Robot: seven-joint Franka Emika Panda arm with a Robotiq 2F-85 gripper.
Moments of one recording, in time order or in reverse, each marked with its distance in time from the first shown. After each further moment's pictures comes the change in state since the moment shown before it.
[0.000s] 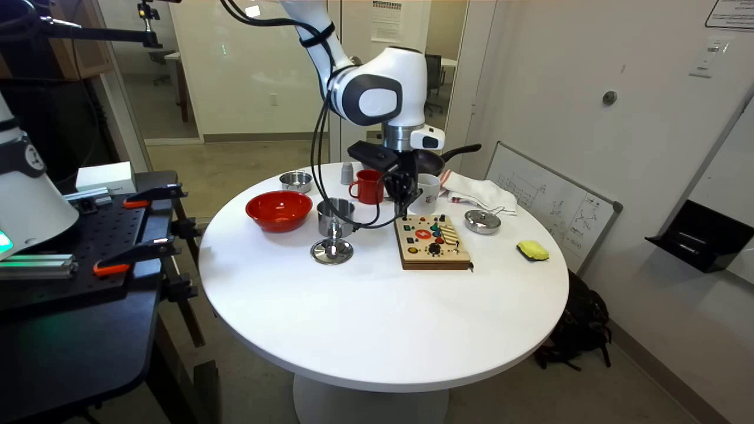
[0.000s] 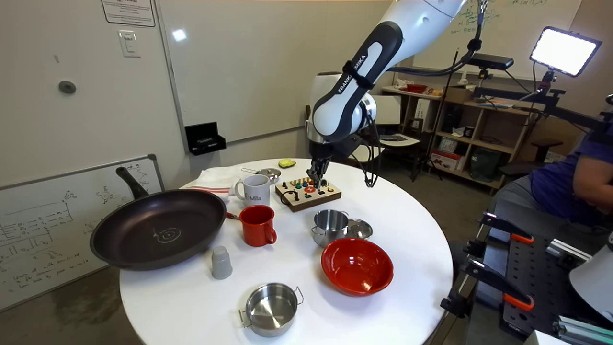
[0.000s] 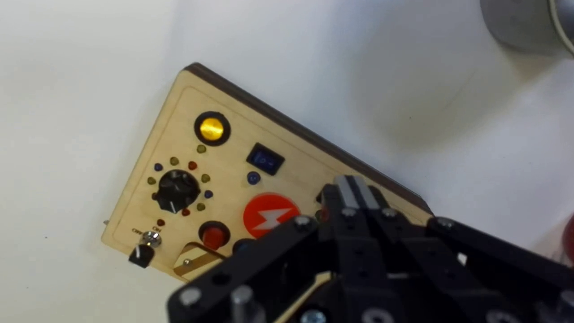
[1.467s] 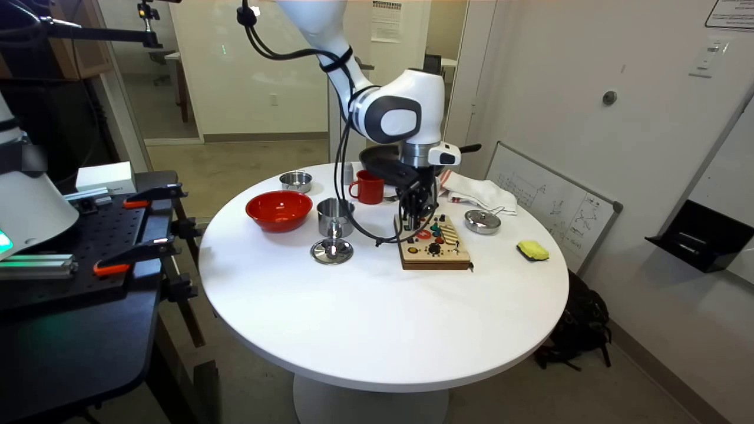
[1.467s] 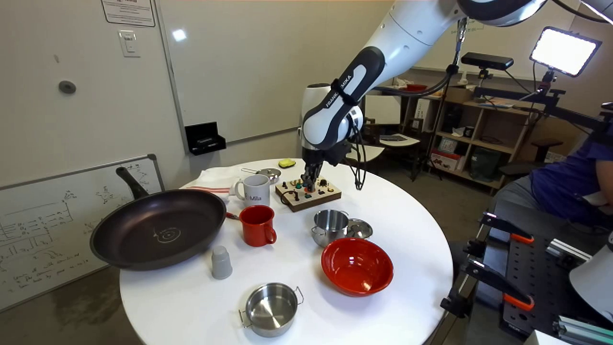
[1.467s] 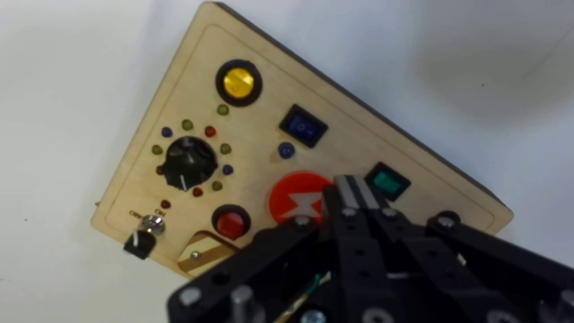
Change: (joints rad) arm -0.015 0.165 -0.002 0.228 -0.013 -0.073 -0.043
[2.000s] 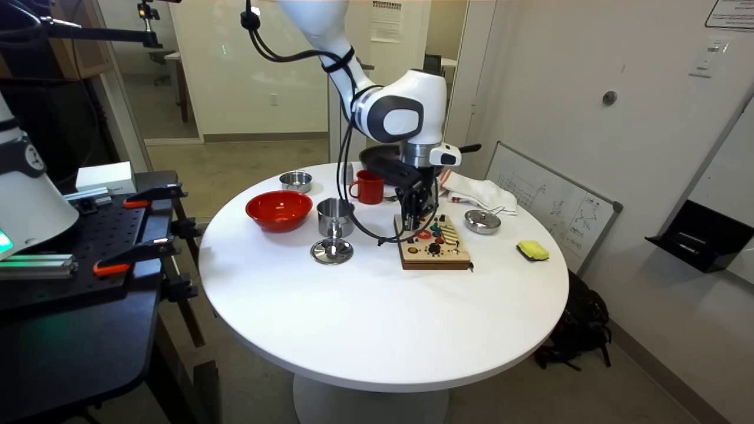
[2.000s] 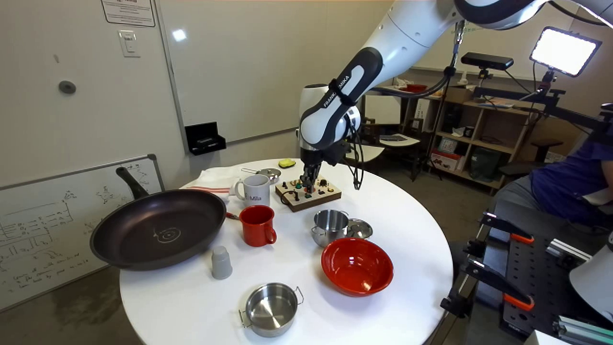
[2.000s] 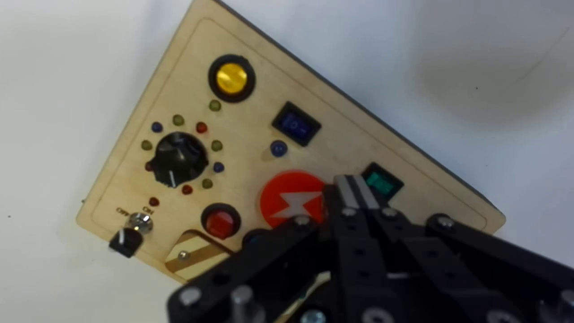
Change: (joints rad) arm 0.000 0.015 0.006 0.031 -0.001 -0.040 -0.022
